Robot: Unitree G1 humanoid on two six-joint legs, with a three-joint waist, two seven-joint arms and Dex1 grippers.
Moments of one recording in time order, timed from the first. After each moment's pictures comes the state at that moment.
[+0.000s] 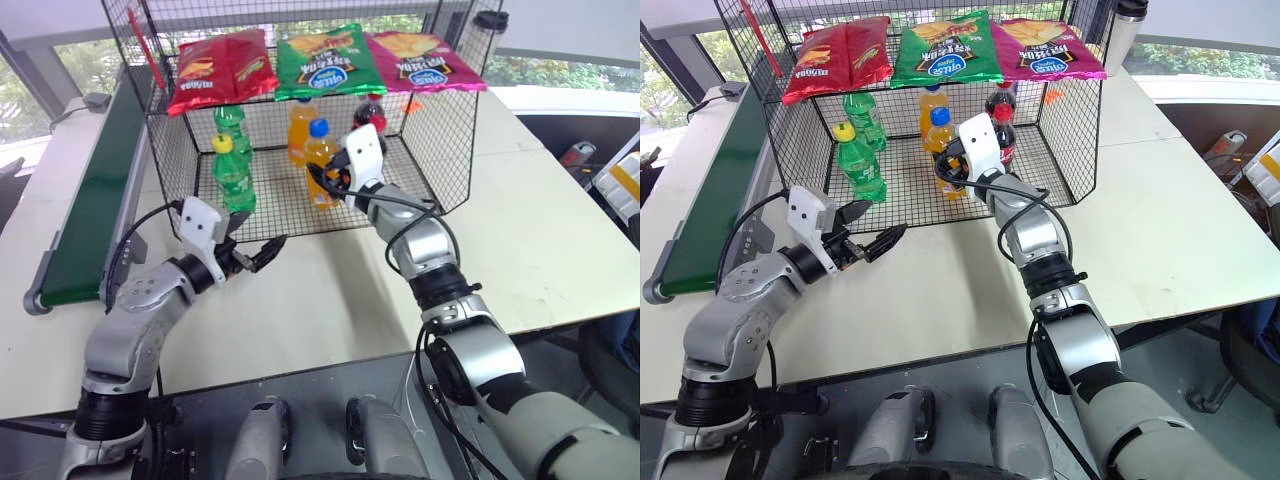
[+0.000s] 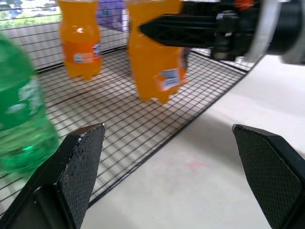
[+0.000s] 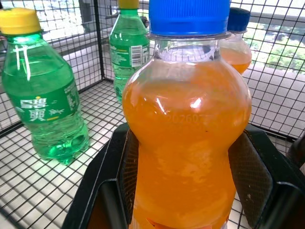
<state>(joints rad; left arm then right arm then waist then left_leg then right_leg) -0.24 0.45 0.09 -0.40 -0.45 0.59 -0.51 -0.95 -0.10 0.10 0.62 0.12 0.14 0.34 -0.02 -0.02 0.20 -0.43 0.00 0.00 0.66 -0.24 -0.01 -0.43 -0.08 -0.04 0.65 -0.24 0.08</state>
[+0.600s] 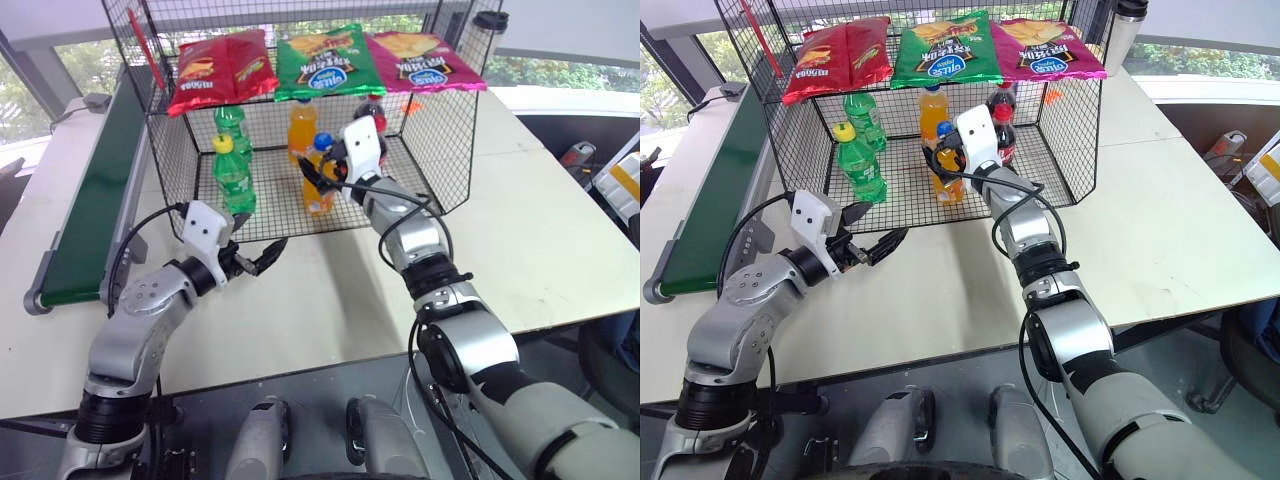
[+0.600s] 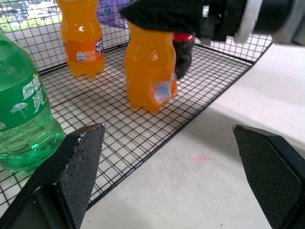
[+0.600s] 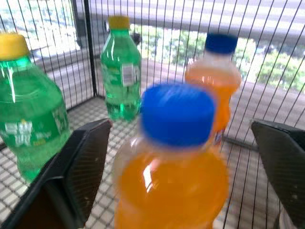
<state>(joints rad) -0.22 0.46 0.07 -0.40 -0.40 0.56 -0.51 -1.02 -0.08 0.05 0.75 0.10 0.02 0.34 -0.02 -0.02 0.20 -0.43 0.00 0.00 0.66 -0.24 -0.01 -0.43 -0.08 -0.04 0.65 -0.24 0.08</state>
